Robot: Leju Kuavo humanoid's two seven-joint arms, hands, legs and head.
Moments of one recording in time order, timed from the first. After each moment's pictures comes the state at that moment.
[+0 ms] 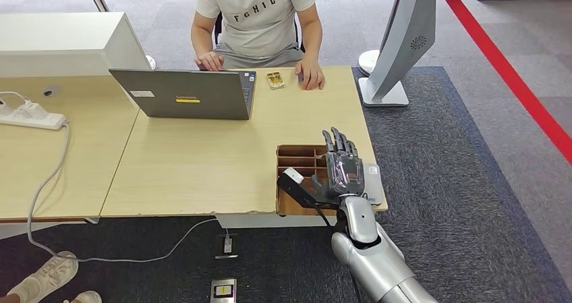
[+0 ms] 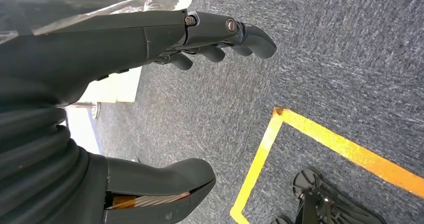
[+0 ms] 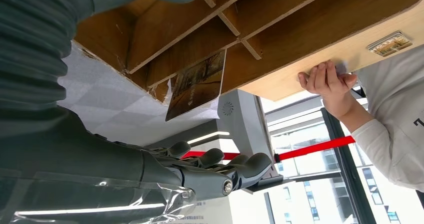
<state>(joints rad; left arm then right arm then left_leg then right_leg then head) -0.19 0.11 1.54 -0.01 -1.31 0.13 0.13 -0.43 -0.01 0.55 -1.07 1.14 -0.42 0.32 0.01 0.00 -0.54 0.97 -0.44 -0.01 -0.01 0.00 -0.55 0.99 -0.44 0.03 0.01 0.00</state>
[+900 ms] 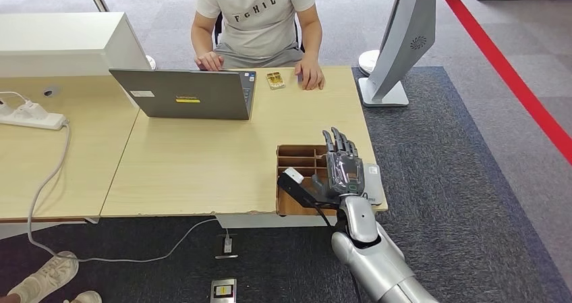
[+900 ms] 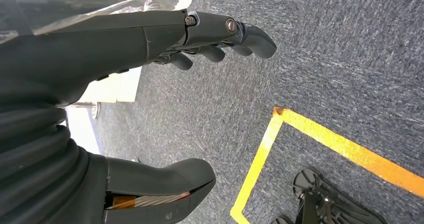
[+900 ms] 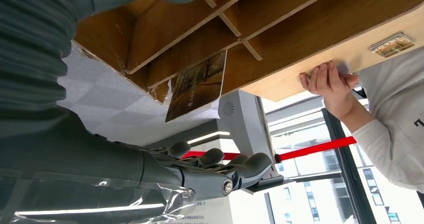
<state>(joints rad) -0.19 0.11 1.54 -0.01 -1.31 0.13 0.13 -0.44 -0.01 0.55 -1.06 1.14 -0.42 0.32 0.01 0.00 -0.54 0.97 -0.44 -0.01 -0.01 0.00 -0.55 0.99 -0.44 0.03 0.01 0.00</state>
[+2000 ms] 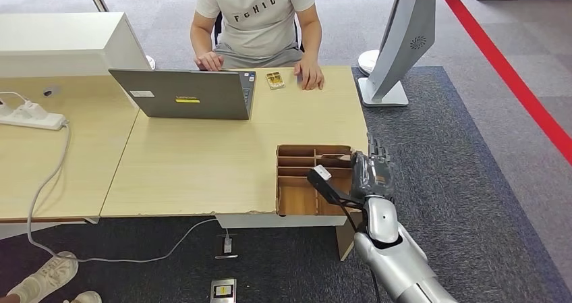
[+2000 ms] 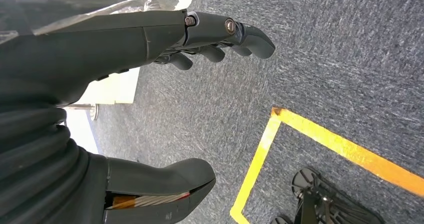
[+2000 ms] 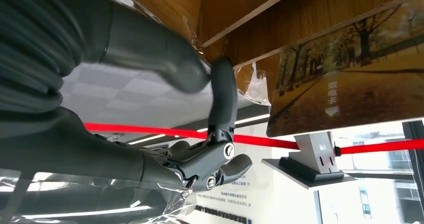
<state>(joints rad) -0.19 0.12 1.54 -0.01 -1.31 0.10 0.13 -0.43 -0.10 0.50 -1.03 1.23 -0.41 0.47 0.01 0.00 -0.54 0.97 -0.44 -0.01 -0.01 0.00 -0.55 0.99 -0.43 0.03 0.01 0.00</state>
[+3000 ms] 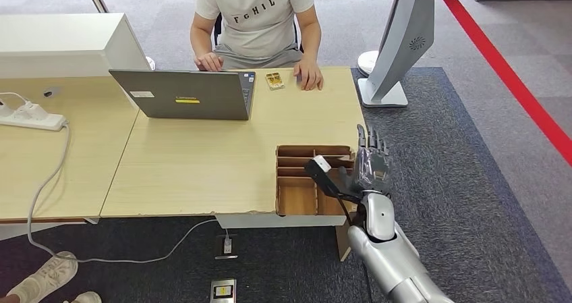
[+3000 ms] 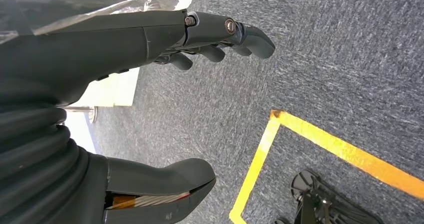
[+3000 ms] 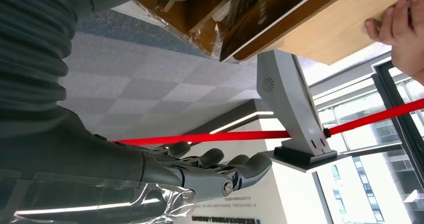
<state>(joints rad) -0.19 0.12 1.54 -0.01 -1.32 0.11 0.13 -0.45 -0.04 0.44 -0.99 1.16 -0.53 0.37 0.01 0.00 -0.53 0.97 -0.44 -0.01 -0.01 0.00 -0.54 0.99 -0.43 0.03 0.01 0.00</state>
